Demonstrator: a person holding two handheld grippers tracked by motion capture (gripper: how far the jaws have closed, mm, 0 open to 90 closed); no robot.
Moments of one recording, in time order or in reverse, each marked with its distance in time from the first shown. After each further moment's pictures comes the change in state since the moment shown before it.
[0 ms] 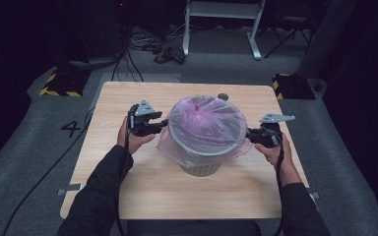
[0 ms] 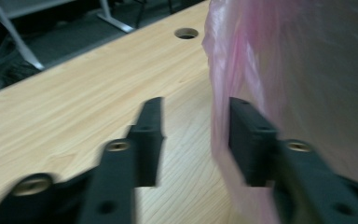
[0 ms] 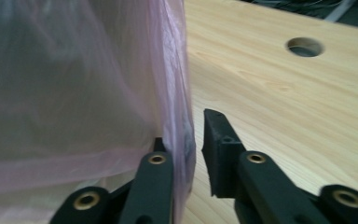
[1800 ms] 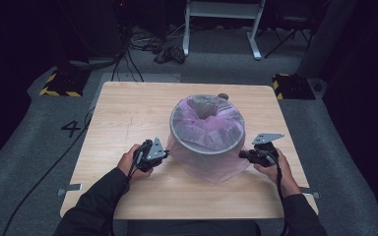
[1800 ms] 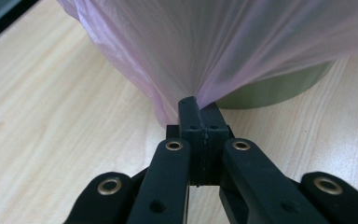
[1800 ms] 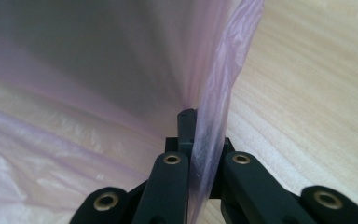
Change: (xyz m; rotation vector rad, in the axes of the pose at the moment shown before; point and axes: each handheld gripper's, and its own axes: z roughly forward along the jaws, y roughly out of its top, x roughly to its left) left arm -0.071 -0.068 0.002 0.183 -0.088 0.332; right arm 0.018 -0.053 0.014 0.178 0.074 -0.097
